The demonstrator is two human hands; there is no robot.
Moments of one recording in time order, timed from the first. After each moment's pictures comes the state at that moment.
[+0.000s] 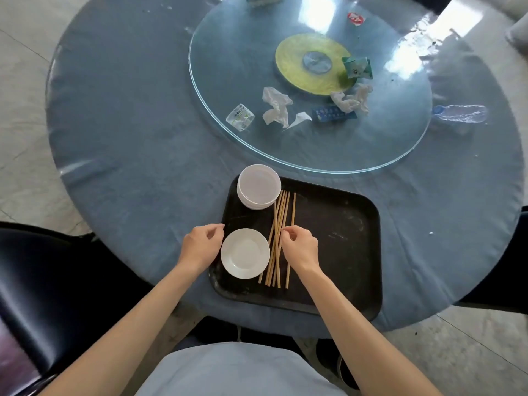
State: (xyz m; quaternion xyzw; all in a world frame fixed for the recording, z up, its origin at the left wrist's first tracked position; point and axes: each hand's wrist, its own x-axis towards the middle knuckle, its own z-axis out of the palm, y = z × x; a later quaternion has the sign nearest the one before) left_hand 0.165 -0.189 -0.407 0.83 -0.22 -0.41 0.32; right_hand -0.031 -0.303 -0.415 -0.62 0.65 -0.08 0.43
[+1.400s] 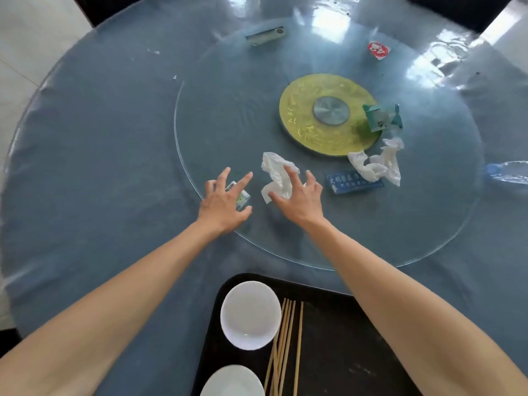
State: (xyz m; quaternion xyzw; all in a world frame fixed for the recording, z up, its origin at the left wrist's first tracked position) left_hand 0.307 -0.524 -0.438 0.84 -0.49 -0.23 0.10; right_hand 0.144 -0.647 -0.443 -0.78 0.54 -0.02 0.32
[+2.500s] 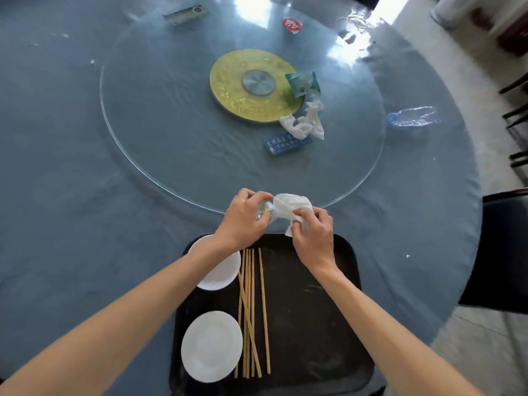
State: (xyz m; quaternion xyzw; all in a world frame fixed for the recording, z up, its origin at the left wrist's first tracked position) left_hand 0.145 -0.472 -0.384 0.68 -0.57 -0.36 0.29; right_hand -0.046 -0.492 -0.416 -0.71 0.63 -0.22 0.23
